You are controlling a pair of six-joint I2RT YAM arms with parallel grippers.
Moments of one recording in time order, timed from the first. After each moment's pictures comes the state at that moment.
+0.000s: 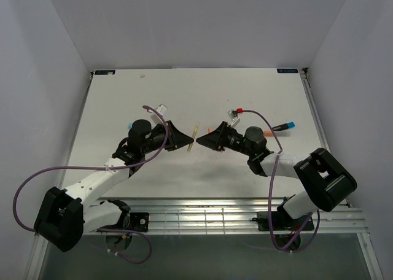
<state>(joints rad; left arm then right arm) -0.52 1.12 0.59 0.26 0.46 -0.83 0.64 1.47 0.48 1.00 -0.53 1.14</state>
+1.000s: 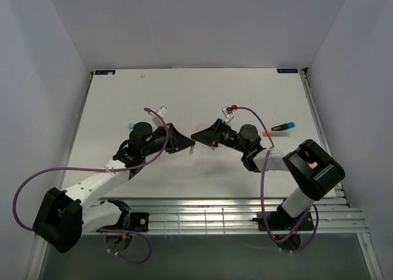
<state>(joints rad) -0.55 1.11 0.56 0.29 0.46 -0.87 0.67 1.60 0.55 1.13 -0.51 1.21</state>
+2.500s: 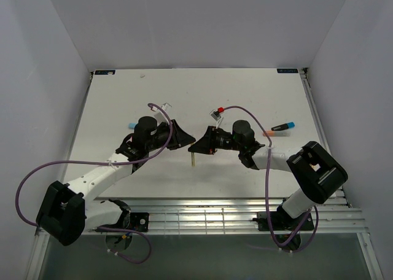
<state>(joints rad) -0.55 1.18 0.66 0.16 0.38 -0.80 0.70 1.57 0.62 0.84 -0.71 0.89</state>
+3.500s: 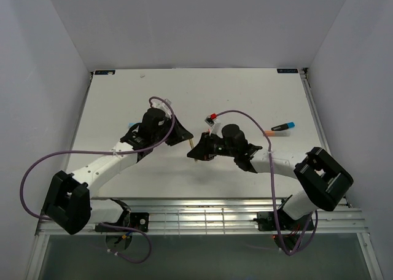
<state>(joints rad) -0.56 1.25 0.79 -0.04 0.25 -0.87 0.77 1.52 0.62 0.62 -0.56 0.75</state>
